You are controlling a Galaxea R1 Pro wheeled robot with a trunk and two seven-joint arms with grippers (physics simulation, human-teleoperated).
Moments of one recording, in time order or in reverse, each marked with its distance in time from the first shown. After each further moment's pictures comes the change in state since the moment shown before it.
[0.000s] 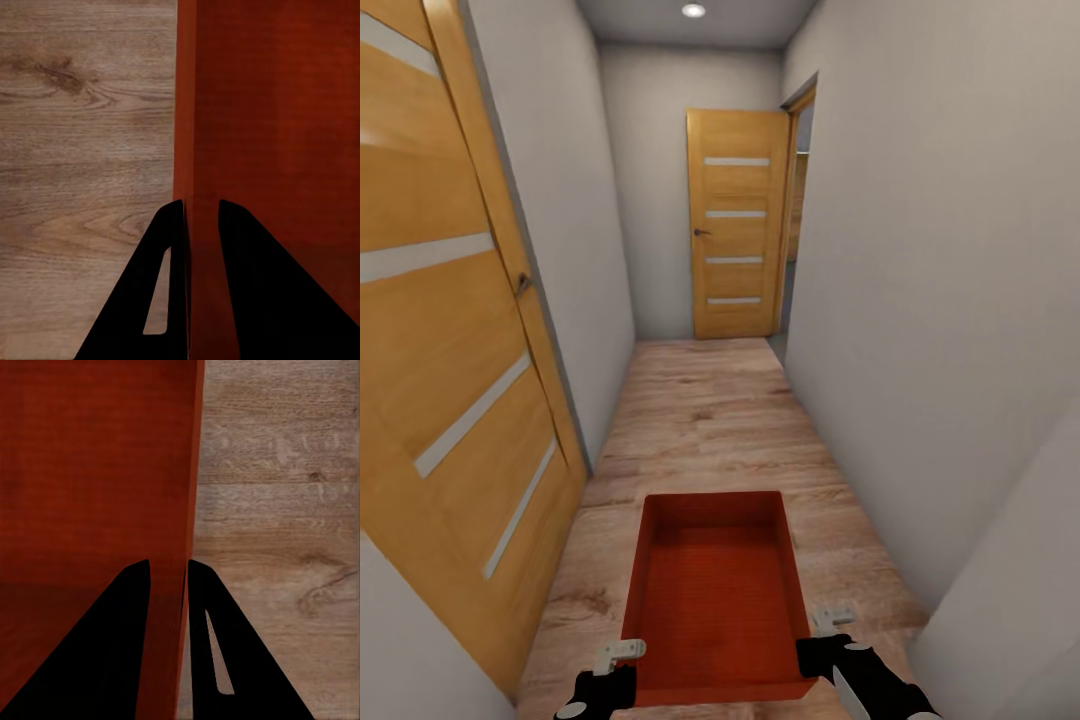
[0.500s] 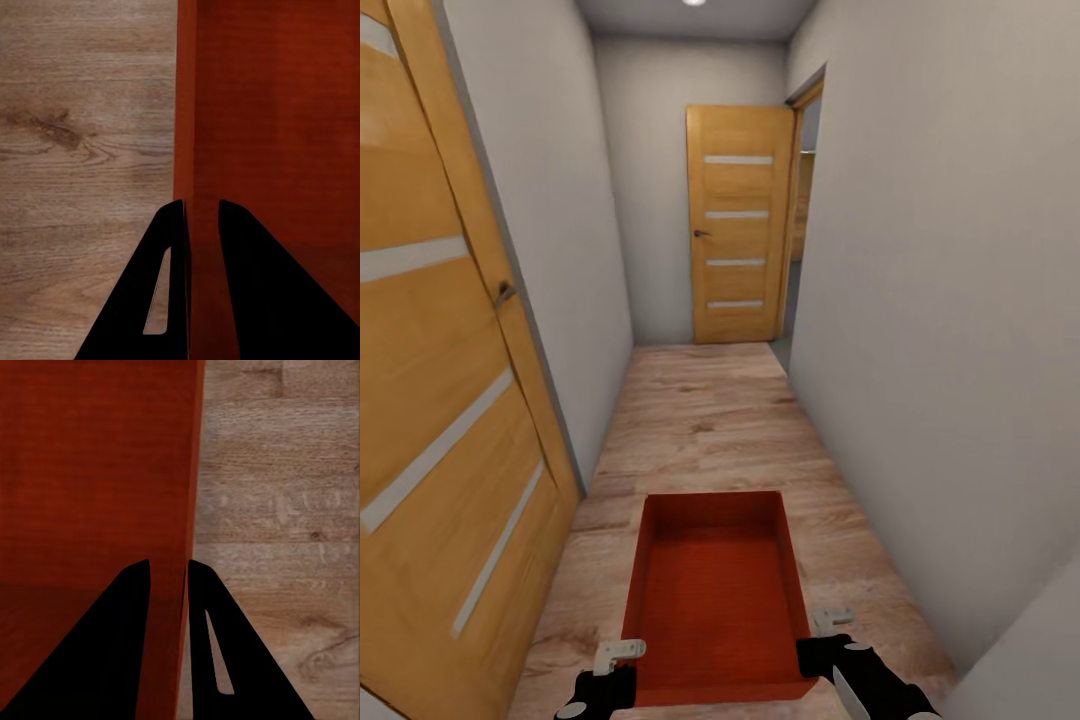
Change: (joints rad) left arm 0.000 0.000 0.000 0.000 0.000 0.000 0.000; right arm 0.000 0.000 0.000 0.000 0.000 0.000 0.000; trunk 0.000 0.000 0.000
